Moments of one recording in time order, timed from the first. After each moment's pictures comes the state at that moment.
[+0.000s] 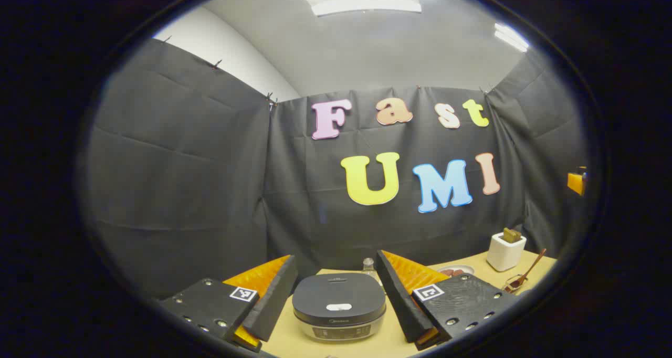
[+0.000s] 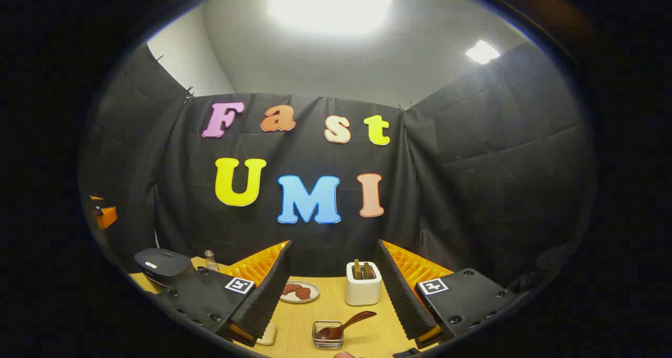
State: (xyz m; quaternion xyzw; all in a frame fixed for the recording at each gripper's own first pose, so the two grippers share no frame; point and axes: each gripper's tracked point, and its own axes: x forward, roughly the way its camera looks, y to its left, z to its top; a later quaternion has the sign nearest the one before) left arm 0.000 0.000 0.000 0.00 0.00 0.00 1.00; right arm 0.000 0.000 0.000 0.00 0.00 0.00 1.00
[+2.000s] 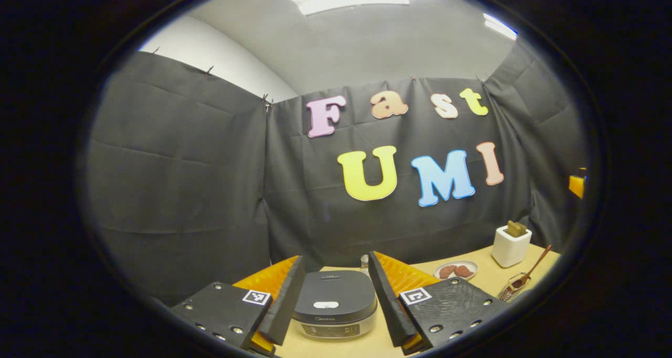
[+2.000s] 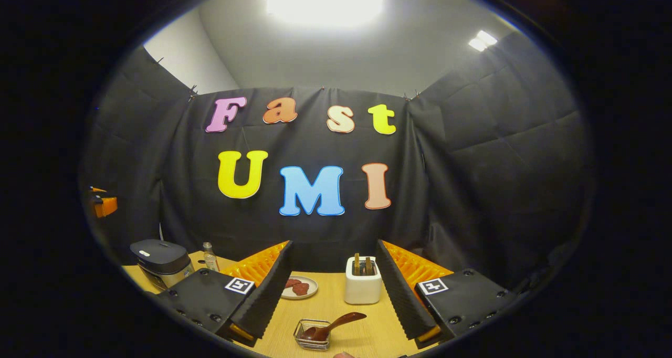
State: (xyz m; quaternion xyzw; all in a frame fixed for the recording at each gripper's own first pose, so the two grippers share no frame) left arm -0.004 -0.048 0.007 0.03 0.01 0.03 1.00; right arm 0.033 -0.036 -0.046 0.01 0.02 0.04 1.00
